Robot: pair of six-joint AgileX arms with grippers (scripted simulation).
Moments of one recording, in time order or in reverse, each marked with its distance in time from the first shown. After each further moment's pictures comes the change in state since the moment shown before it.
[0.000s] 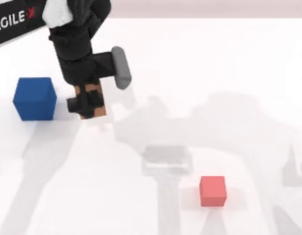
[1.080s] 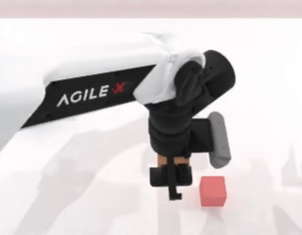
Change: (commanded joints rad) left arm -0.506 -0.134 -0.182 0.054 -0.007 -0.304; right arm 0.000 0.000 0.000 0.000 0.000 0.000
